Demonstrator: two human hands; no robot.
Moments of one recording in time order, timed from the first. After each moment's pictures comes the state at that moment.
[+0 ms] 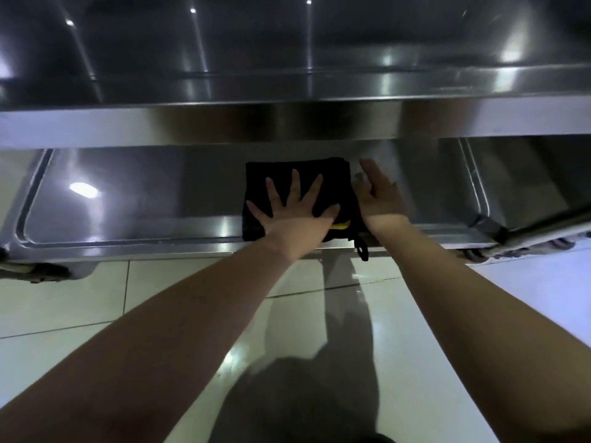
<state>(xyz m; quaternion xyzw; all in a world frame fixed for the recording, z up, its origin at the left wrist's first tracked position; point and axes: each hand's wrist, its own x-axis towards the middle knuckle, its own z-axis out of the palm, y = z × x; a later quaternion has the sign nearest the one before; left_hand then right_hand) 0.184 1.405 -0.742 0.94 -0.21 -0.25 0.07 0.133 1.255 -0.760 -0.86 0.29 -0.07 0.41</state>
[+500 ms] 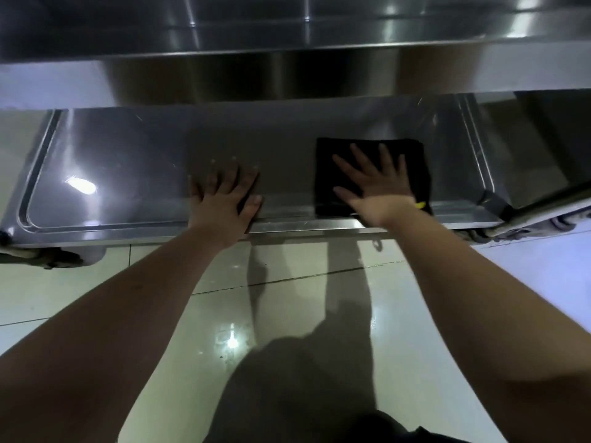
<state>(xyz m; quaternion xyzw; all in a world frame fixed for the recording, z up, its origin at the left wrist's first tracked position) 0.232 1.517 -0.771 0.96 -0.27 -0.11 0.00 0.124 1.239 -0.770 -0.98 0.16 0.11 0.06</state>
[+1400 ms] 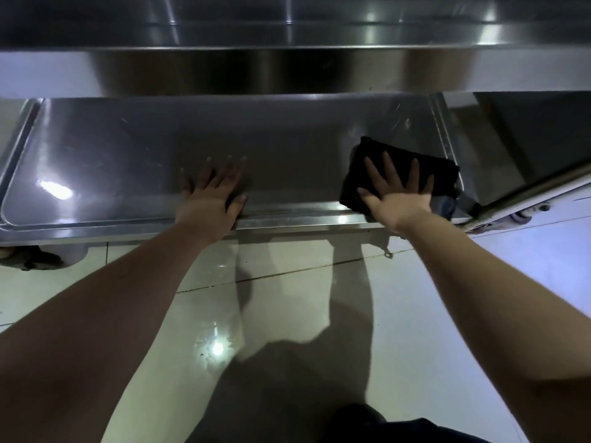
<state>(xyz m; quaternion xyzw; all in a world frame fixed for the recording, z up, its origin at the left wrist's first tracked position) 0.225 1.506 -0.768 0.95 -0.30 -0.08 0.05 0.073 1.199 -0.754 -0.94 0.28 0.19 0.07</state>
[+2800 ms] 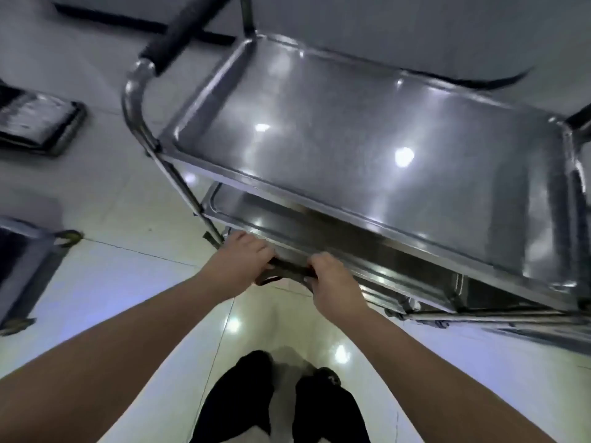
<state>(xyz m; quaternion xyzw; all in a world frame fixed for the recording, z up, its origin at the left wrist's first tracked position) 0.105 1.684 -0.141 0.92 -0.38 -0.01 0.03 0.048 1.470 -0.153 -0.95 -0.03 0.13 0.28</state>
